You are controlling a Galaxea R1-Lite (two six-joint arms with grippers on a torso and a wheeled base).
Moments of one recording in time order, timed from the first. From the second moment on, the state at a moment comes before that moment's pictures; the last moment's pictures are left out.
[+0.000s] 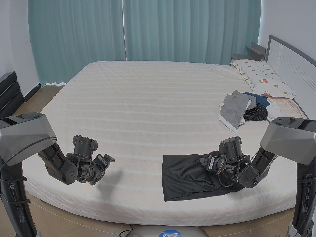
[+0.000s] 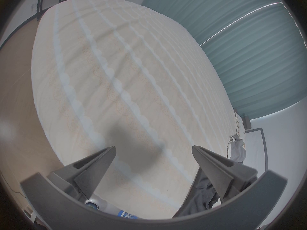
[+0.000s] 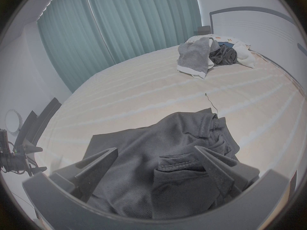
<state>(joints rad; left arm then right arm) -0.24 2.19 -0.74 -0.63 0.00 -1.08 0.43 2.31 -0.80 -0.86 -0.26 0.51</state>
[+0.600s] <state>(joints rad) -0.25 2.20 -0.74 -0.63 0.00 -1.08 0.38 2.28 -0.69 -0.86 -0.25 0.49</state>
